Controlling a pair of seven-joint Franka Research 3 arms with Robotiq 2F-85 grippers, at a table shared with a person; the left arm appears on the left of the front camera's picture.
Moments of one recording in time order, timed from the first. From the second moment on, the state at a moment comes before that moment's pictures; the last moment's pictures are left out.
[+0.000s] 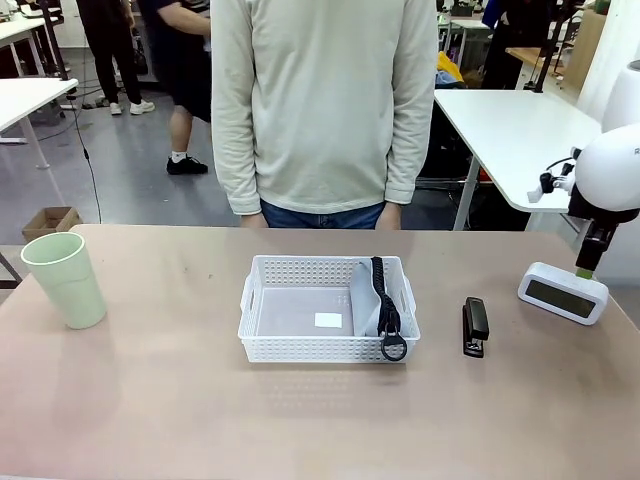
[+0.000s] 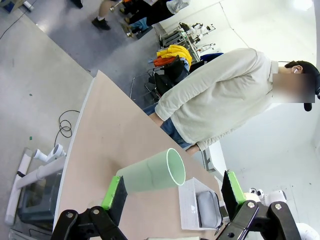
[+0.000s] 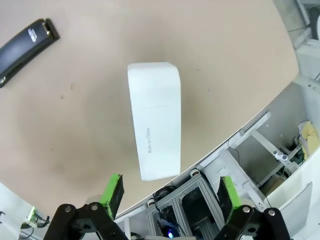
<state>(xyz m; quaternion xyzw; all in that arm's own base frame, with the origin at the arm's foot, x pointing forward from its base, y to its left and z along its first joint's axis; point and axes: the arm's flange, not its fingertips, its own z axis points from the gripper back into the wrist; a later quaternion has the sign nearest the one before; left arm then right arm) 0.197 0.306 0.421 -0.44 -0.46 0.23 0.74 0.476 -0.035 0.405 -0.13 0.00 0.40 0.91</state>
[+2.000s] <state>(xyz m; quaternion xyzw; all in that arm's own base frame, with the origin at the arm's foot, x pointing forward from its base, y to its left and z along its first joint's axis) 0.197 0.306 0.421 -0.44 -0.46 0.23 0.74 0.491 -0.048 0.321 -0.03 -0.04 0.43 0.90</state>
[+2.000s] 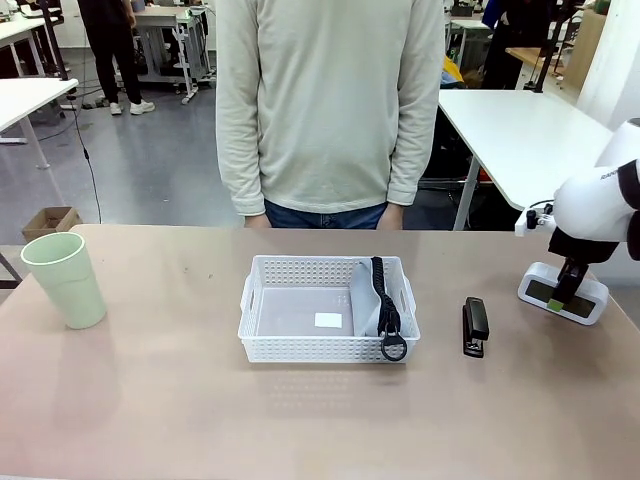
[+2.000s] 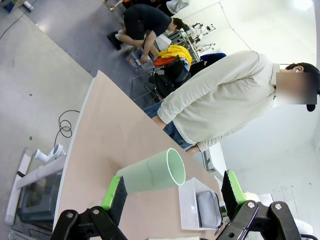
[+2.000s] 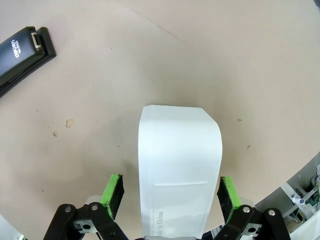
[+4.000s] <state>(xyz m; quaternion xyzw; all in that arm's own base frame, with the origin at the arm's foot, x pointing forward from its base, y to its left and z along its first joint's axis) 0.197 0.306 0.421 -0.44 -0.46 0.23 0.74 0.400 -0.008 0.509 0.00 -0.05 0.35 0.93</state>
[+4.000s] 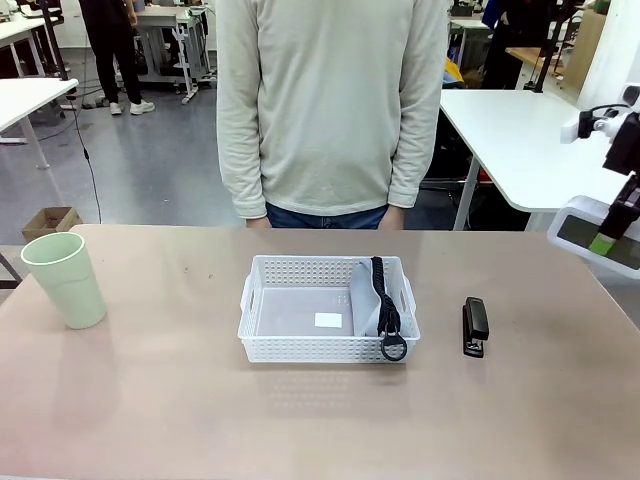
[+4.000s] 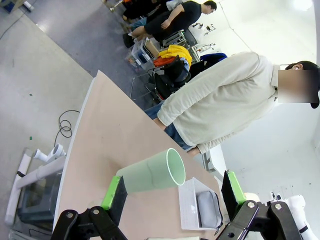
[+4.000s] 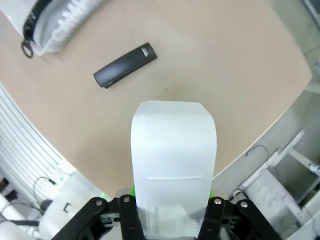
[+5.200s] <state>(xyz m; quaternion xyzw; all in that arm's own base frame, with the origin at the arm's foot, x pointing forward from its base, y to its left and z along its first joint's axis) 0.197 0.306 0.420 -0.44 -0.46 0.23 0.74 0.328 0.282 0.532 0.05 -0.03 0.29 0.96</state>
